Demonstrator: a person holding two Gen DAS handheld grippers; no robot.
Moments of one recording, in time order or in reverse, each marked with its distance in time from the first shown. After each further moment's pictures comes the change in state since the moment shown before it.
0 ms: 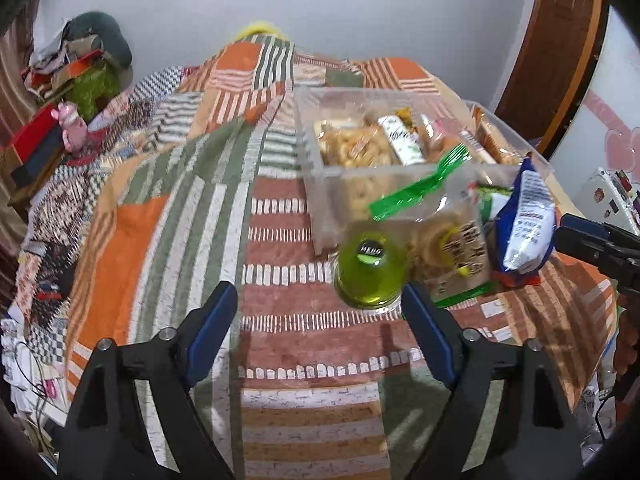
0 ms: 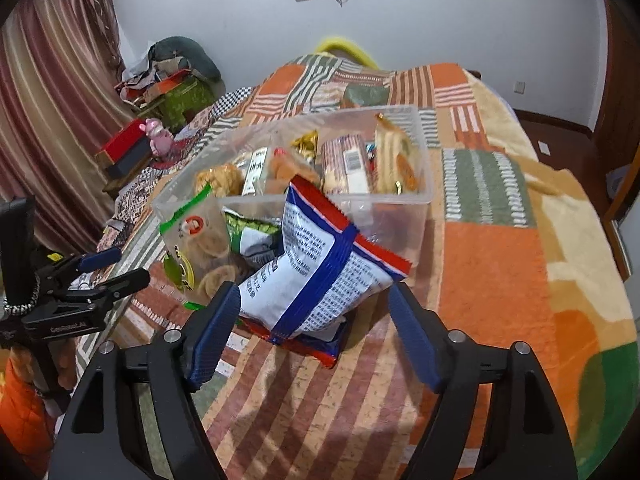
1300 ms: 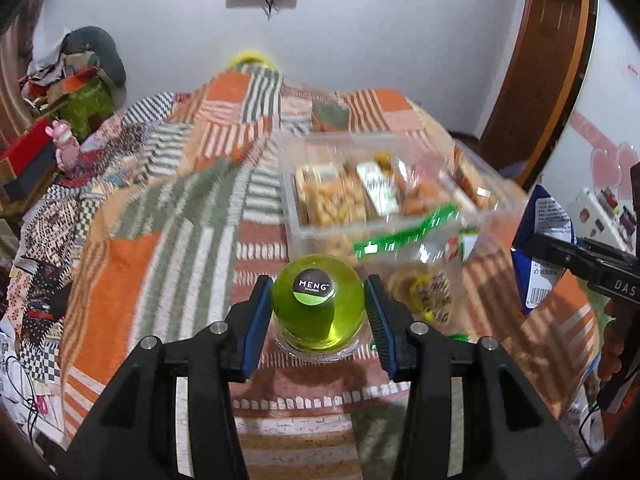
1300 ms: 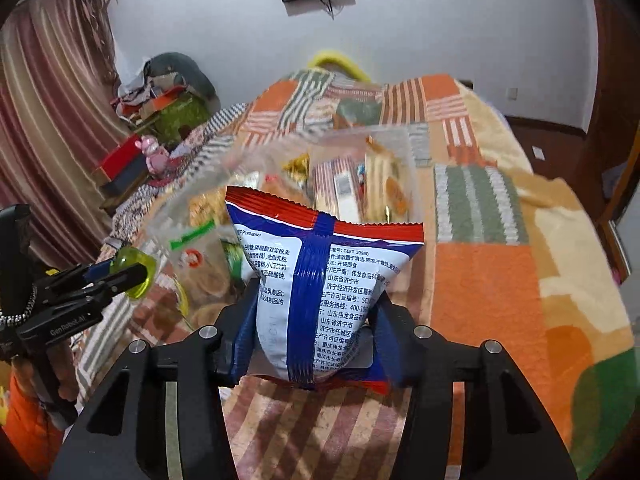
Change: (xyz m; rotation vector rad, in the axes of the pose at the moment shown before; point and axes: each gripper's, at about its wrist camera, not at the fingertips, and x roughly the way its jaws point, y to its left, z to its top) left arm -0.026 -0.008 0.022 0.003 -0.132 -0.037; right arm -0.027 0.002 0.013 0.011 -0.097 -0.018
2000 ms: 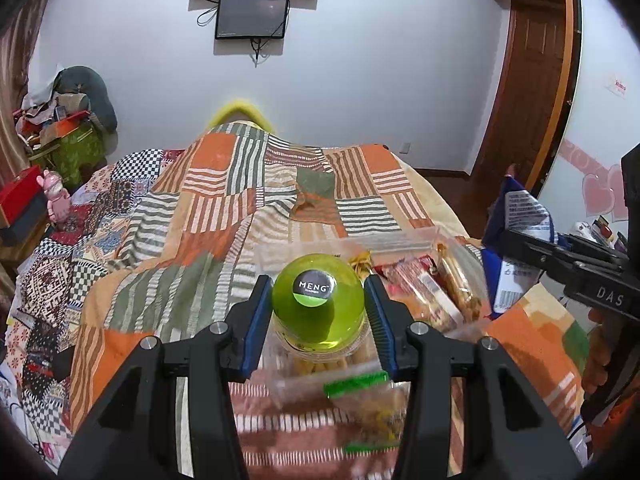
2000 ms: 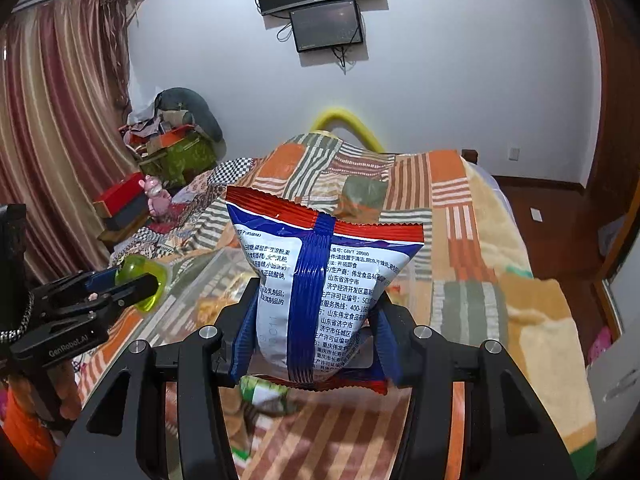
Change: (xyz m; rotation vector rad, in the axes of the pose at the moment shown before) left arm 0.007 -0.020 0.081 0.036 -0.141 -0.024; right arm 0.008 0.012 0.072 -0.081 -0.143 -0.020
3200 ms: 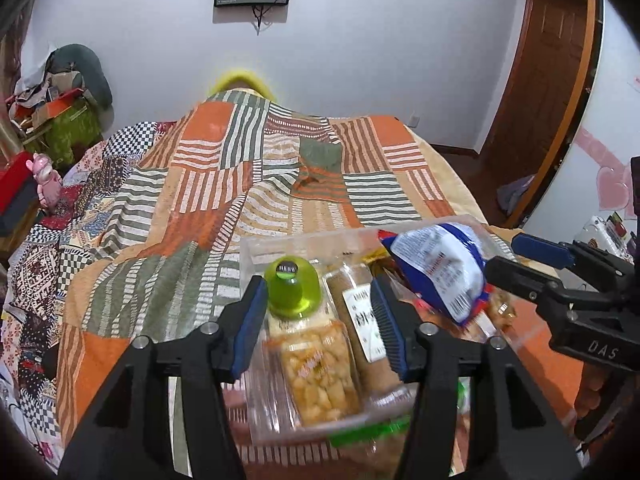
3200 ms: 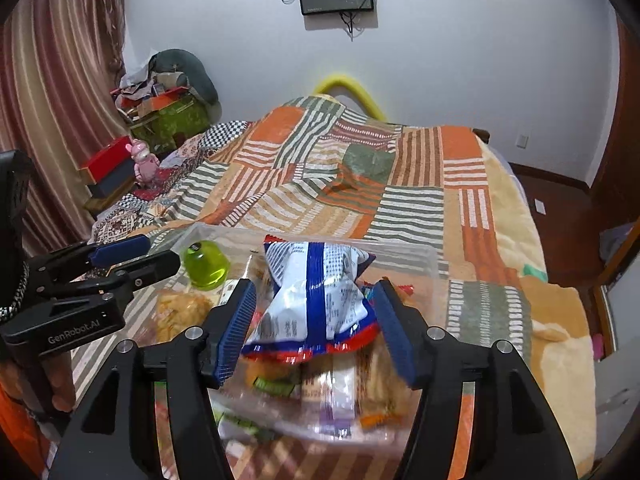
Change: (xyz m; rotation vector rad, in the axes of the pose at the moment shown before) left arm 0.059 0.000 0.008 -0.016 0.110 0.013; right arm 0.039 0.000 0.000 -0.056 0.111 -0.016
